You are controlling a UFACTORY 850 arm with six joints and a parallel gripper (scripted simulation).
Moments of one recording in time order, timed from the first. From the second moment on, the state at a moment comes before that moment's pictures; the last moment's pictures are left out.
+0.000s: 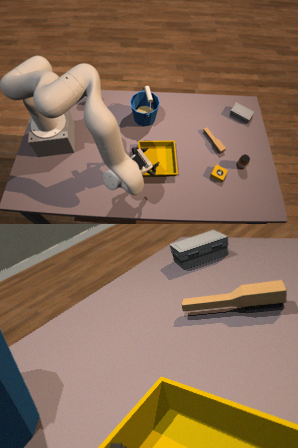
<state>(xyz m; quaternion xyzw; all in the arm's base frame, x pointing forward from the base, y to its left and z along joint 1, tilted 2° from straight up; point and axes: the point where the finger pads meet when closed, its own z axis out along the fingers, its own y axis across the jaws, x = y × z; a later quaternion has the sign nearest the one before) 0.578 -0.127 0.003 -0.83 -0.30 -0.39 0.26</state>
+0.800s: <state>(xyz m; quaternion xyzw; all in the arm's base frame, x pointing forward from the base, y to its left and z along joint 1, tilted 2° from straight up) 0.551 0.058 0.058 -0.76 -0.60 -0.22 0.13</state>
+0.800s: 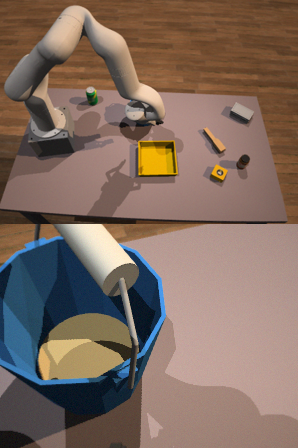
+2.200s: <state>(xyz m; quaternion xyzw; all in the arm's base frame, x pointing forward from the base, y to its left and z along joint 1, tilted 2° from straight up) 0.522 0.244 0.113 -0.59 -0.81 -0.01 0.00</state>
